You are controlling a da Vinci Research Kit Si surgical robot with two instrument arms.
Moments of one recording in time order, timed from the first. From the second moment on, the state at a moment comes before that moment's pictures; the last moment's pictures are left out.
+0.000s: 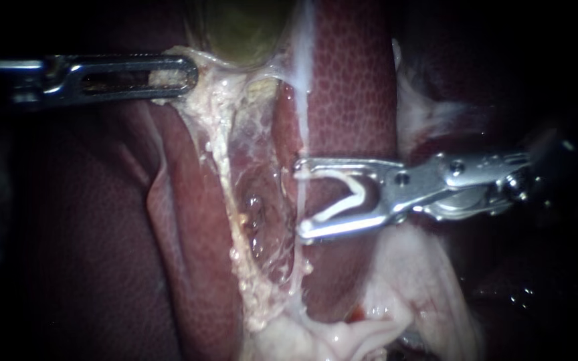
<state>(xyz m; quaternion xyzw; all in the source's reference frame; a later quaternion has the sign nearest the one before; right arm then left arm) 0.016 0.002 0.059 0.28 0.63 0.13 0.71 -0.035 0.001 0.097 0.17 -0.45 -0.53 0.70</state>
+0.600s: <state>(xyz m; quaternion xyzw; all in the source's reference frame) 0.021 -0.002 0.065 0.30 0.61 0.12 0.72 -0.035 0.001 0.097 0.16 -0.45 -0.53 0.70</state>
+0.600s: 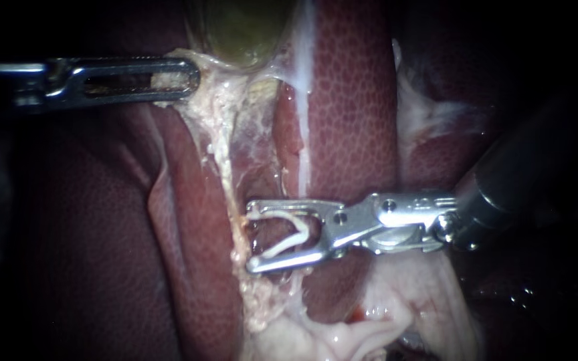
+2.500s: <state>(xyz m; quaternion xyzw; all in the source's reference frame) 0.028 -0.005 0.067 0.40 0.61 0.12 0.67 -0.035 0.001 0.097 0.16 -0.45 -0.53 0.70</state>
